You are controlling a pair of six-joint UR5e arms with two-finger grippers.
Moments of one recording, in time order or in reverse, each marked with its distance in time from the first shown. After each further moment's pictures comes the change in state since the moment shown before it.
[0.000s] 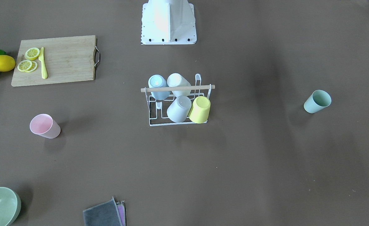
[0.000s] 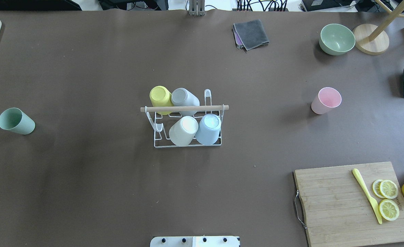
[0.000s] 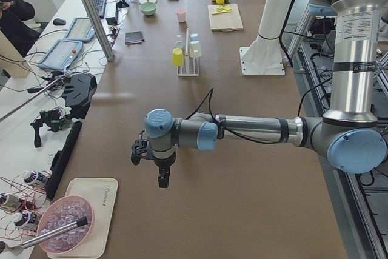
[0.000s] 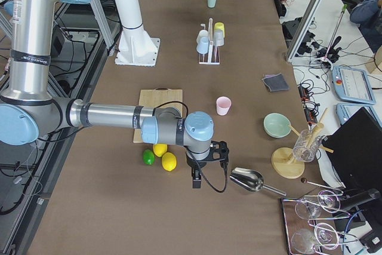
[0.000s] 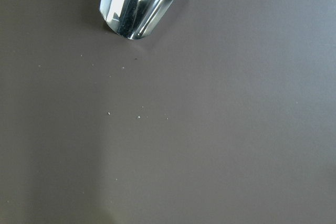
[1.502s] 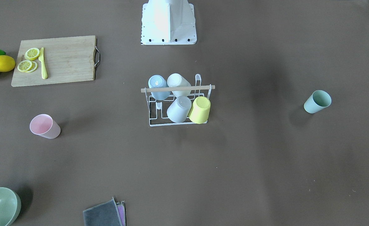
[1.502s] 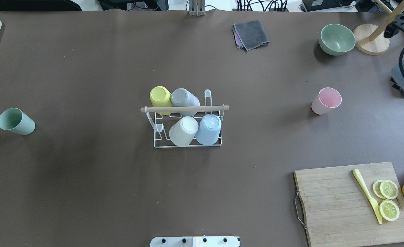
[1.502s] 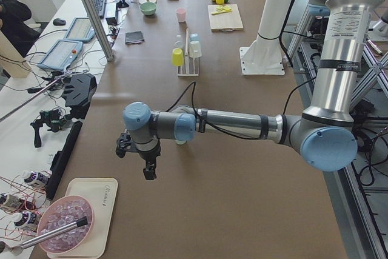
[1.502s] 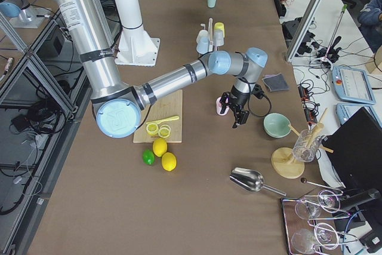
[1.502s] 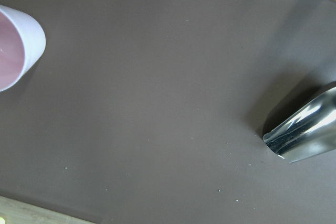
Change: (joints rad) left arm 0.050 -0.219 0.141 0.151 -0.015 0.036; right arm -0.388 0.508 -0.014 -0.540 -0.196 -0.230
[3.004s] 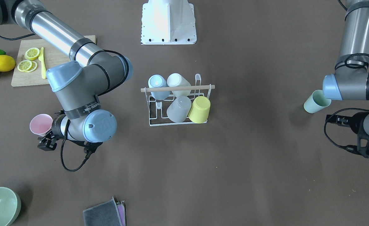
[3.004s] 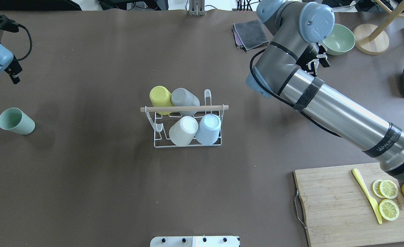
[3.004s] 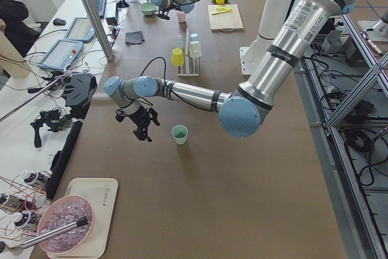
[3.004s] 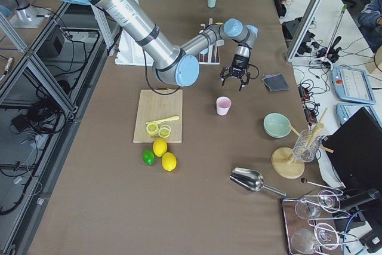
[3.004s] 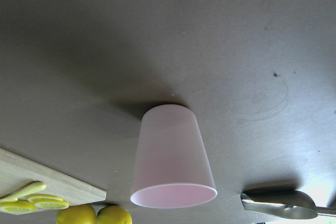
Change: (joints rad) left arm 0.320 -0.334 0.276 0.295 0.002 0.170; right arm -0.405 0.541 -0.525 -0.247 -0.397 -0.252
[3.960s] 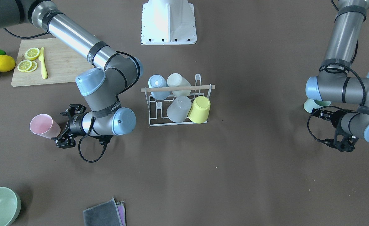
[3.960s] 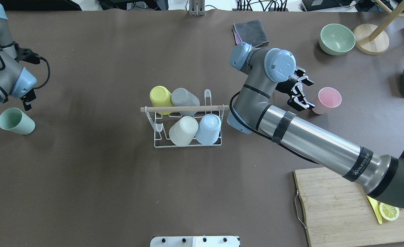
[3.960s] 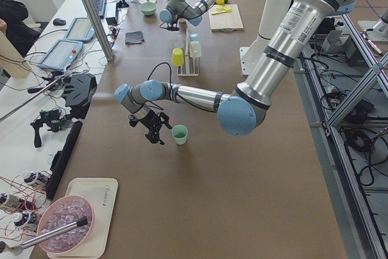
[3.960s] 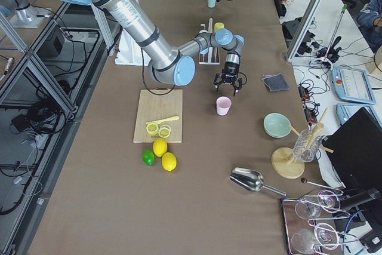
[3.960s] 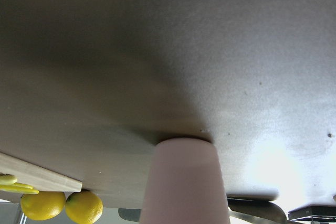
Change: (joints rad) left arm 0.075 0.004 0.046 0.053 -0.011 0.046; right arm -0.096 -0.013 -0.077 0.049 -0.128 -0.082
